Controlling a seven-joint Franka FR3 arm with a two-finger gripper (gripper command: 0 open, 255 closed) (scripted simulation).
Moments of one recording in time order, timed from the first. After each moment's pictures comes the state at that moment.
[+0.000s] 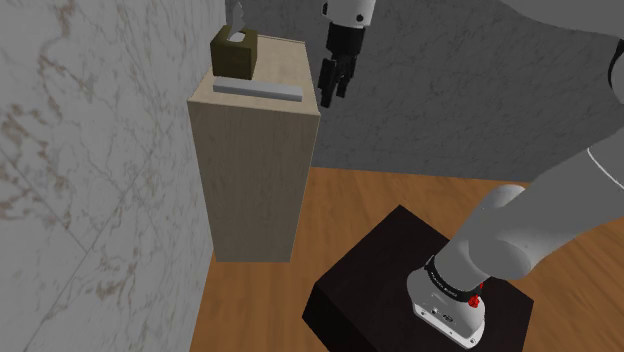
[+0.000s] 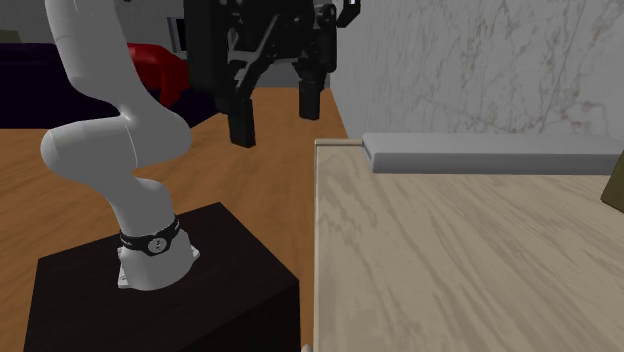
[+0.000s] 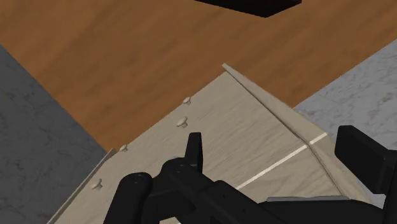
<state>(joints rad) 0.11 -0.26 0.06 -1.92 0.06 1.60 -0.14</state>
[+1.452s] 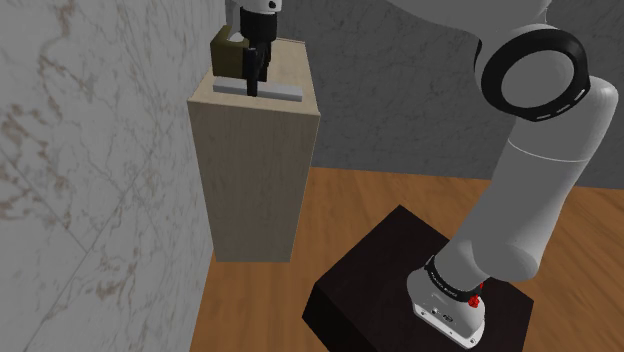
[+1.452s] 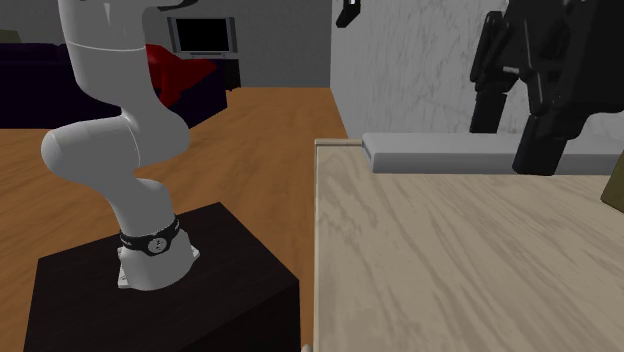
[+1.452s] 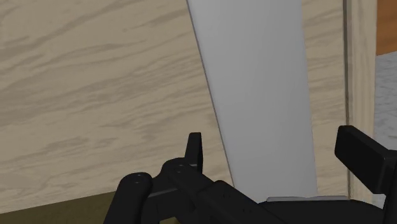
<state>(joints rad) 0.21 0.26 0.15 -1.32 -0.02 1.57 -0.34</state>
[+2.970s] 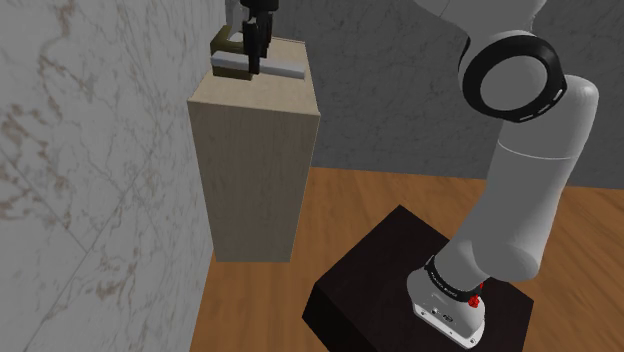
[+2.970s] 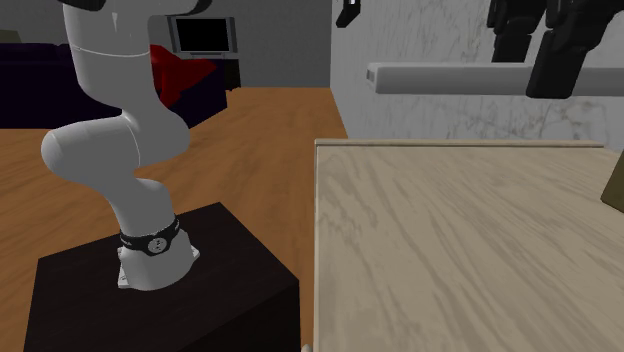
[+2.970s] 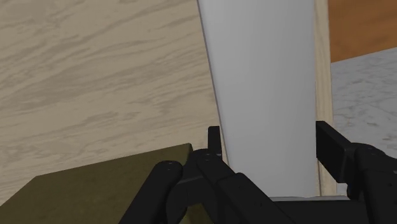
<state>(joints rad) 0.22 0.34 0.15 -1.07 -0.03 1.39 -0.33</state>
